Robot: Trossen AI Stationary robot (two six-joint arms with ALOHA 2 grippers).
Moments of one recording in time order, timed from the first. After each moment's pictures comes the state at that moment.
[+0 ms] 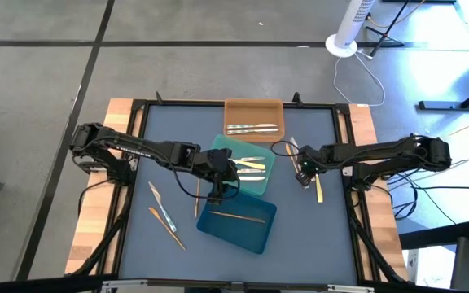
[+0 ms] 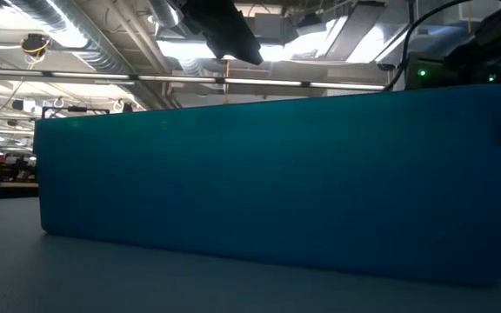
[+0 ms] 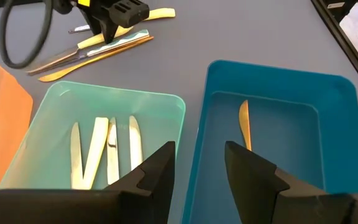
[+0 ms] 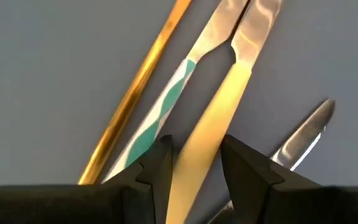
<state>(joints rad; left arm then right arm) -0.10 1.58 1.25 -0.41 -0.01 0.04 -0.18 1.18 0.45 -0.60 0.17 0.55</state>
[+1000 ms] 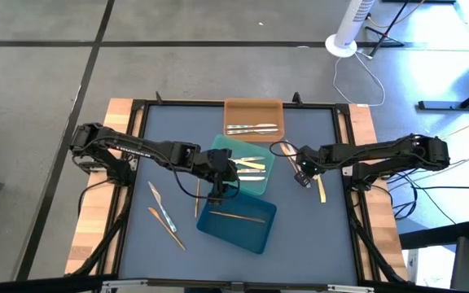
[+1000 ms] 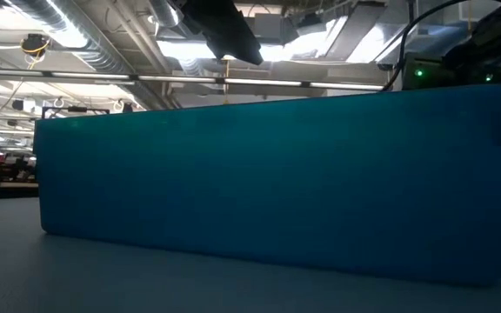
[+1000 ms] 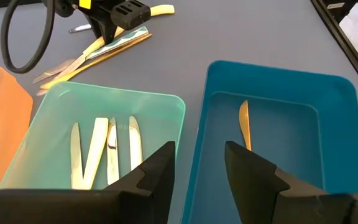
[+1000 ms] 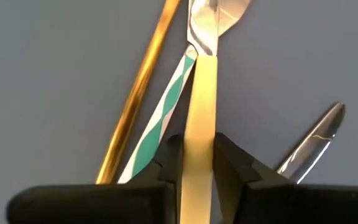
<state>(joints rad) -0.10 1.58 1.25 -0.41 -0.01 0.04 -0.18 1.23 0.45 -0.59 0.16 0.55</state>
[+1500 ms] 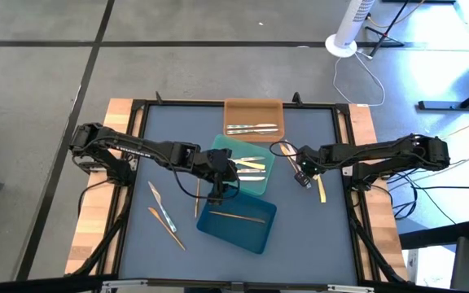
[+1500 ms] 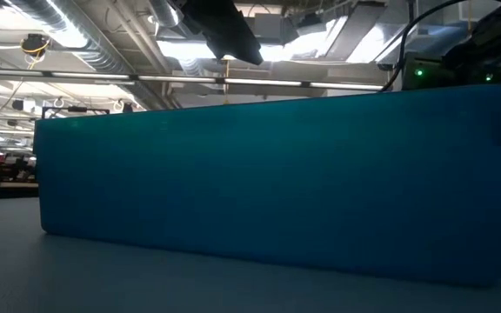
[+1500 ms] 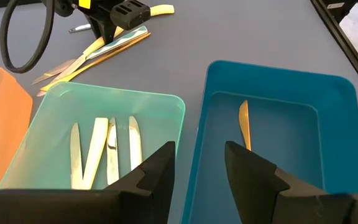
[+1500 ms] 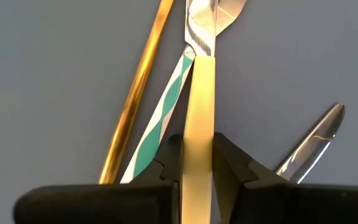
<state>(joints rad) -0.10 1.58 1.25 -0.41 -0.01 0.04 -0.18 1.23 0.45 -0.59 0.17 0.55</state>
